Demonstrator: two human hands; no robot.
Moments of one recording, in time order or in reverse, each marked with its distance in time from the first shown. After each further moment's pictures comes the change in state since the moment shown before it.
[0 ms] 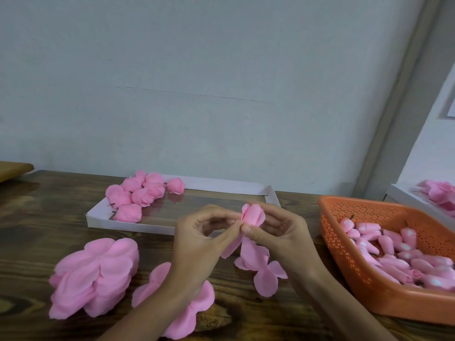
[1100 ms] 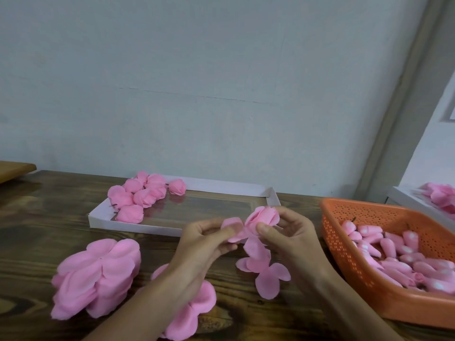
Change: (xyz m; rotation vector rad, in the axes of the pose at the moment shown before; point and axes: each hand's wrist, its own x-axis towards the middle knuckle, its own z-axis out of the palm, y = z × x) left_hand 0.010 -0.015 -0.005 -0.272 -0.043 -0.587; right_hand 0.000 0.004 -0.011 0.088 -0.006 0.047
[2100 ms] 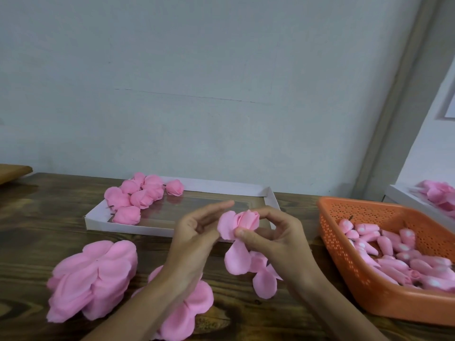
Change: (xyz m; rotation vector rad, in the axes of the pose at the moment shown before) left_hand -0.003 0.004 0.001 0.015 -0.061 0.309; right_hand -0.005 -0.010 0.023 -0.198 0.056 -0.049
